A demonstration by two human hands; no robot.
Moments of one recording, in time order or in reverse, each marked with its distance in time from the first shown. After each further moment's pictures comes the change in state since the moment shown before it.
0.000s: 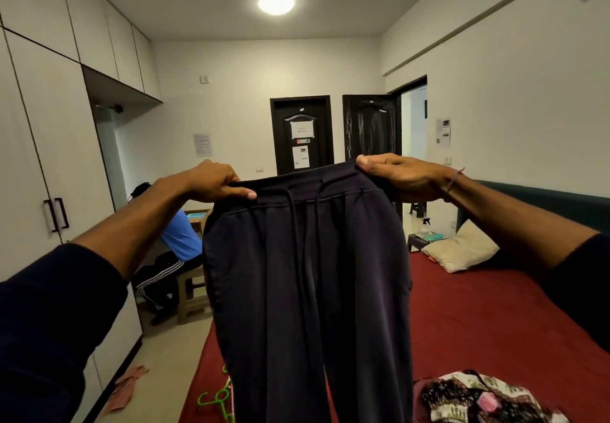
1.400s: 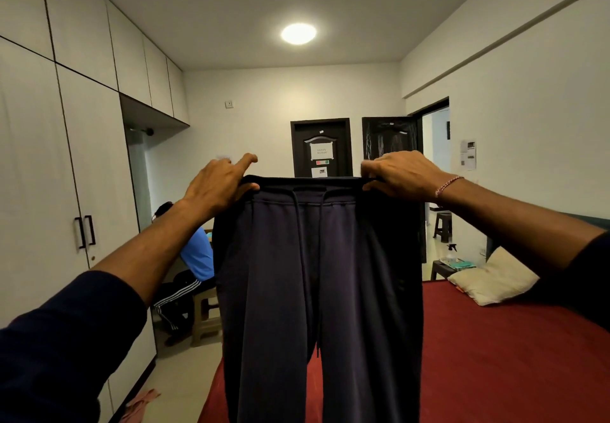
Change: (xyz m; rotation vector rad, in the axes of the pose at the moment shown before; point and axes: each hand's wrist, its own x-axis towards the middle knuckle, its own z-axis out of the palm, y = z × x) left_hand 0.007 -0.008 -0.004 0.338 0.571 -0.129; right_hand 0.062 -0.016 -0.034 -1.672 0.379 -0.177
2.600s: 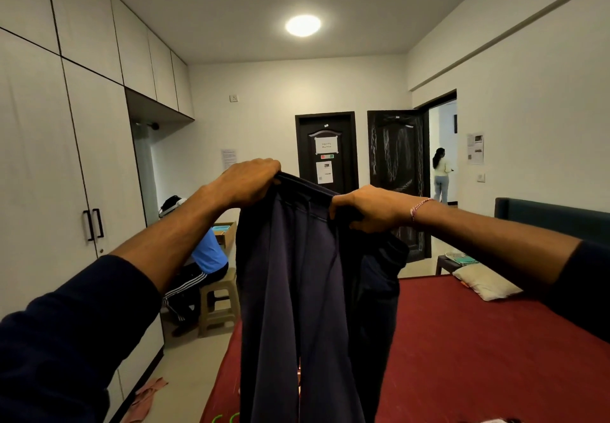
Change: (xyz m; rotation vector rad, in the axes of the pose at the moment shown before) left_hand 0.011 0.038 -0.012 -0.079 -0.191 0.153; right_hand 0.002 -0.067 0.021 0.469 -0.276 -0.158
